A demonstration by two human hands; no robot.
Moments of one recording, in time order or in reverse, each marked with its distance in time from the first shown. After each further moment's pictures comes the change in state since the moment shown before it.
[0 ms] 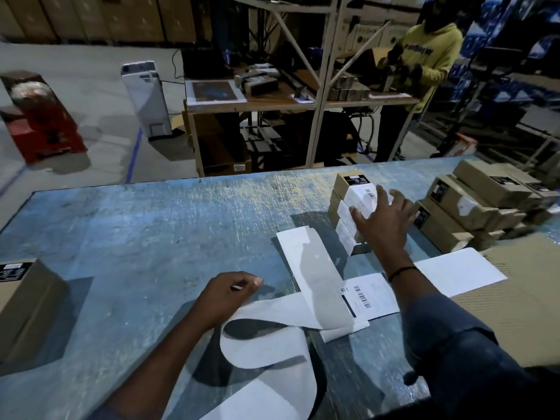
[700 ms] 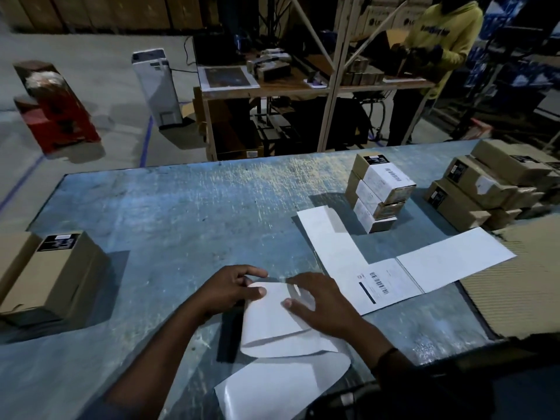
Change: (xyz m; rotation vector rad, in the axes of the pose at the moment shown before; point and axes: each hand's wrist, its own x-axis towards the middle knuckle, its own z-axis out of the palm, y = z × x) left_hand -0.054 -0.016 -0.043 -0.247 -0.213 -0.233; right_hand -0.236 -0.063 0.012 0.434 -0.595 -0.542
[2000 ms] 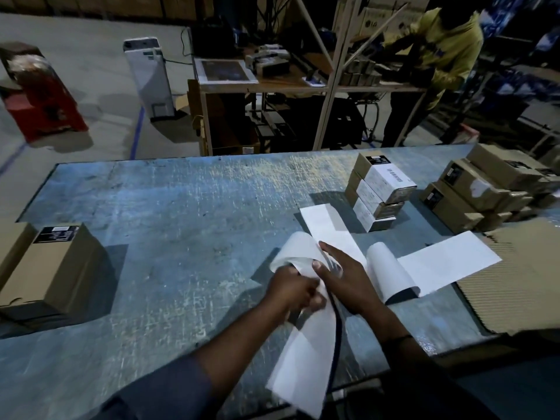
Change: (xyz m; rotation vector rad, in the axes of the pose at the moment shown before) left_hand 0.025 0.035 0.110 -0.287 0.135 -0.227; right_hand 0.012 -0.003 -0.042 0.307 0.149 0.361
